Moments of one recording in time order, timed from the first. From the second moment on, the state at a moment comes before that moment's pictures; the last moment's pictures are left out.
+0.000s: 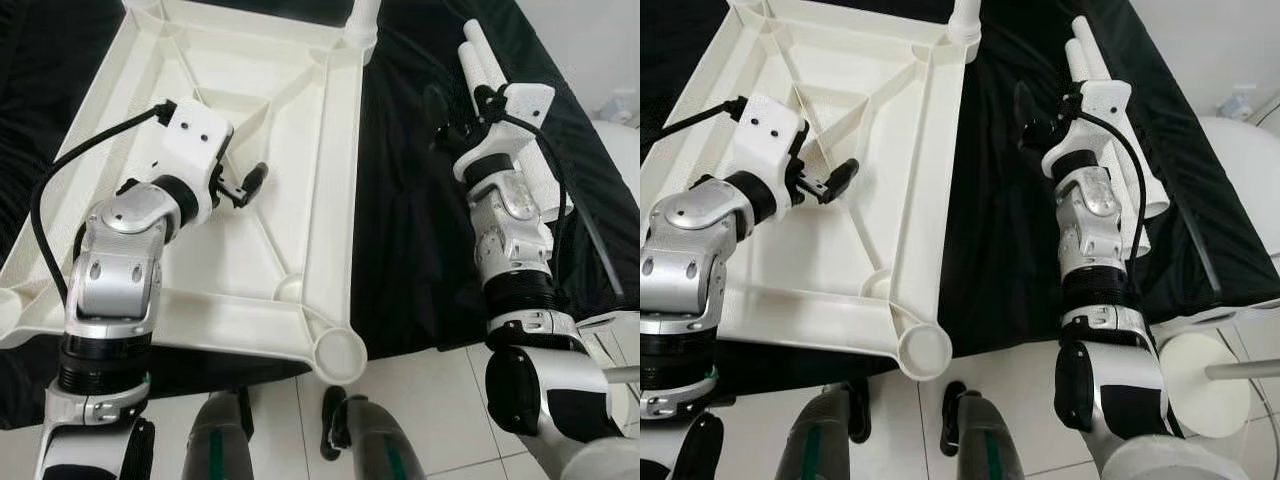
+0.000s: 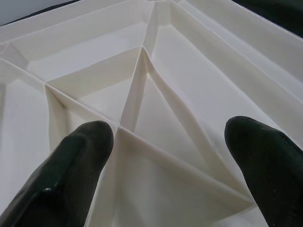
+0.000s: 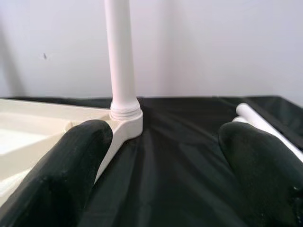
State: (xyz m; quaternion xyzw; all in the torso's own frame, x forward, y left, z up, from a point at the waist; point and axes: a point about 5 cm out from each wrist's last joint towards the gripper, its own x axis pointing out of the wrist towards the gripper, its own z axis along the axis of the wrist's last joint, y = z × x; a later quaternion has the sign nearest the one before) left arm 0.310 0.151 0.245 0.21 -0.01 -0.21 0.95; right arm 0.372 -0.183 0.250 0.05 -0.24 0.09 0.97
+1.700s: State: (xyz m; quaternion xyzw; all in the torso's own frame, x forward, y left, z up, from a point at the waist) left arm 0.314 0.131 0.182 0.36 0.05 -0.36 0.86; right arm 0.334 -0.195 0.234 0.04 -0.21 0.07 0.97
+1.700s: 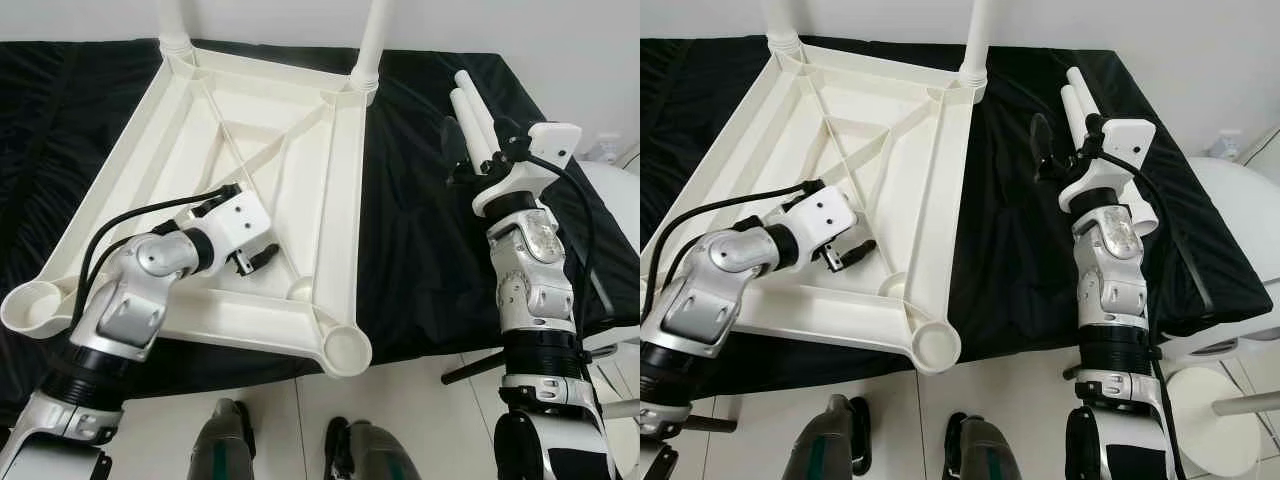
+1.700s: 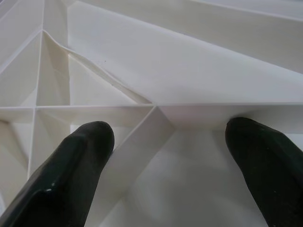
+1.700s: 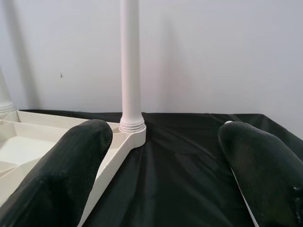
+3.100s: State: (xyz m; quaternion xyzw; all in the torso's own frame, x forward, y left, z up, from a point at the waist) left arm 0.349 0.105 0.228 0.29 -0.01 -0.31 0.91; right arm 0.320 -0.215 0.214 0.01 -0.14 -0.02 0.99
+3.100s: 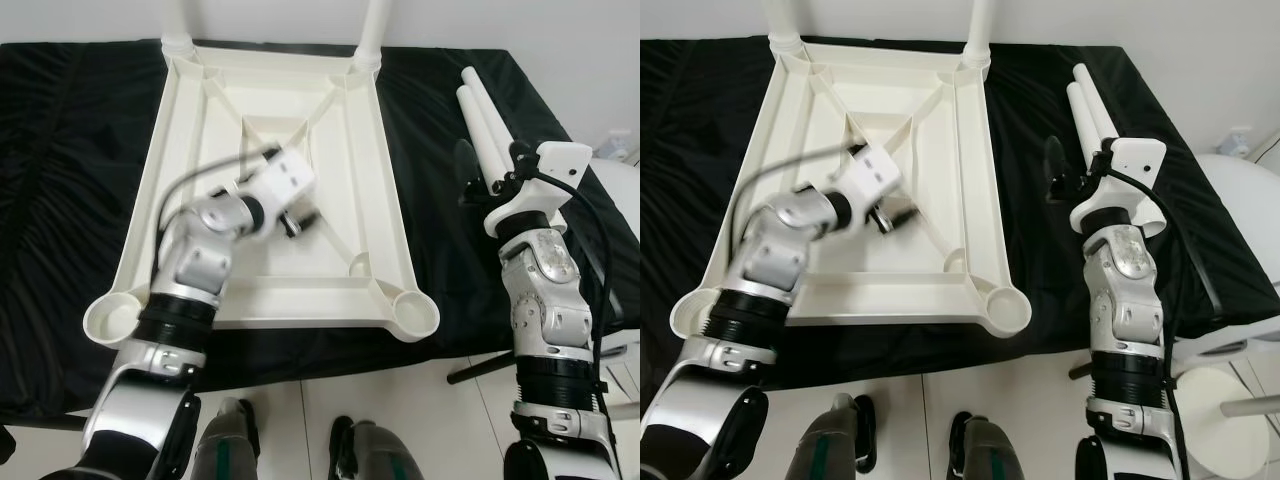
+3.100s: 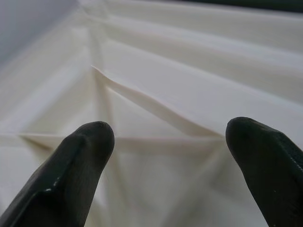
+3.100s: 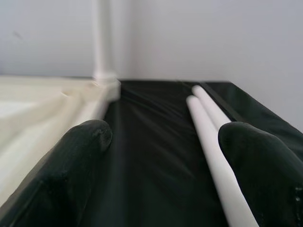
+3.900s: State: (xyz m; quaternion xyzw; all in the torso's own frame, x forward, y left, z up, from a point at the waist) left arm 0.297 0.047 0.249 0.23 -0.12 -0.38 0.89; right arm 0.344 -0.255 0.200 -0.03 -0.04 -0.17 0.98
